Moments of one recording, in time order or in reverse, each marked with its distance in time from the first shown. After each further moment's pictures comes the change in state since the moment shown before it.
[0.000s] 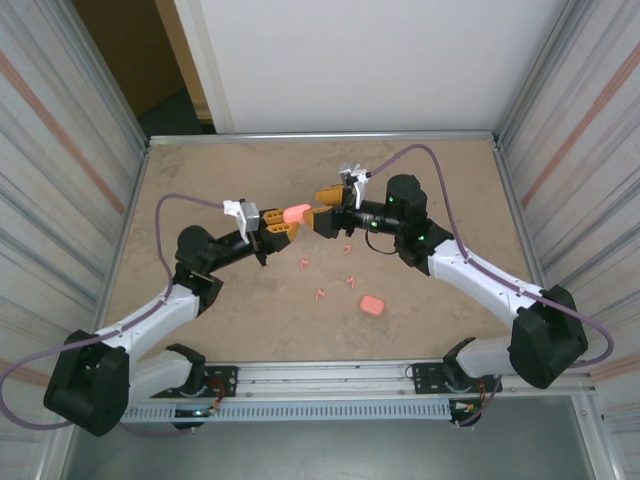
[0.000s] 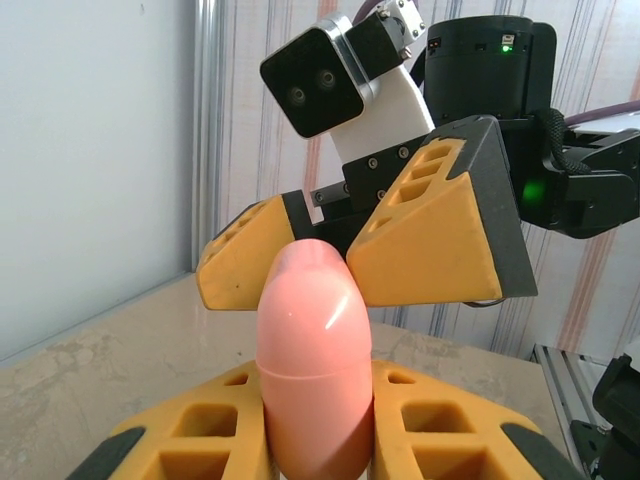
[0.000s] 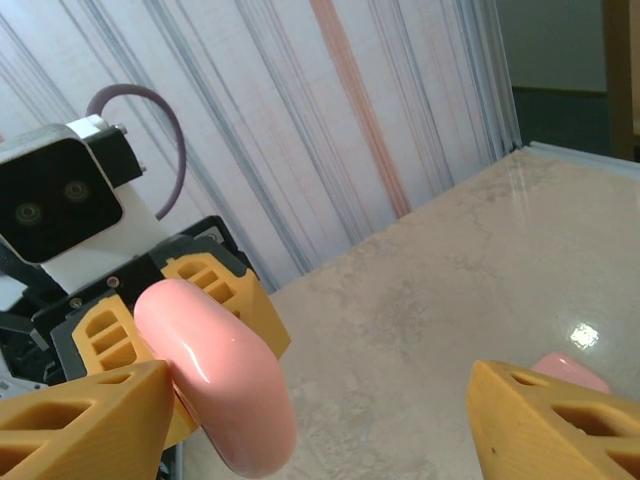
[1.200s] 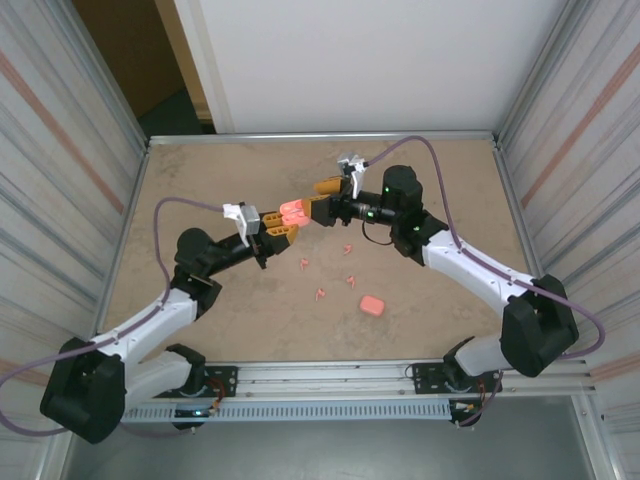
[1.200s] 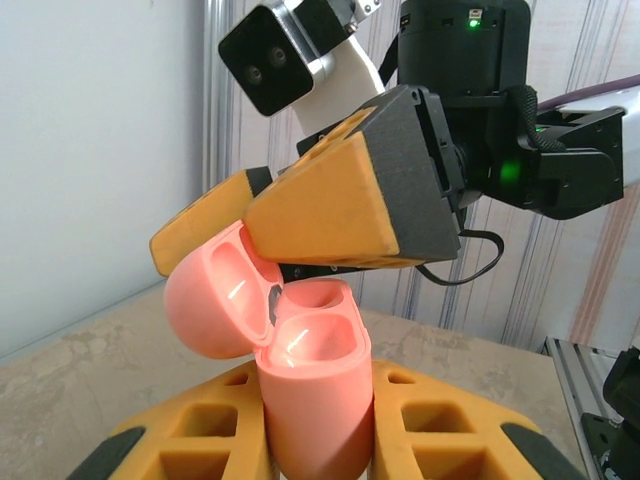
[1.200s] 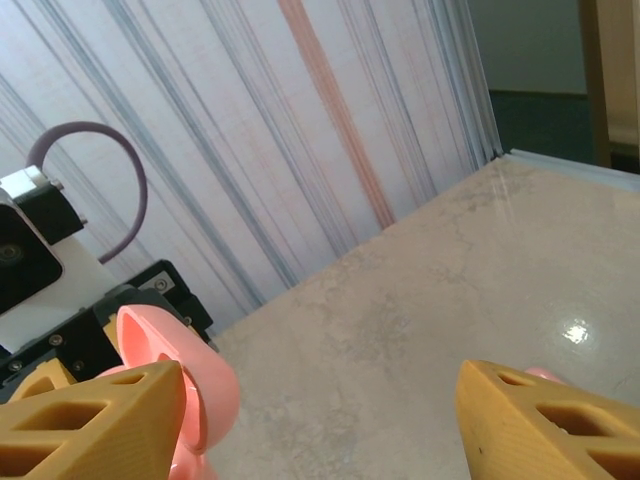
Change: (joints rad) left arm -0.011 -0.044 -0.015 -0.063 -0.036 0.040; right arm -0.020 0.064 0.067 0.002 0.008 0.018
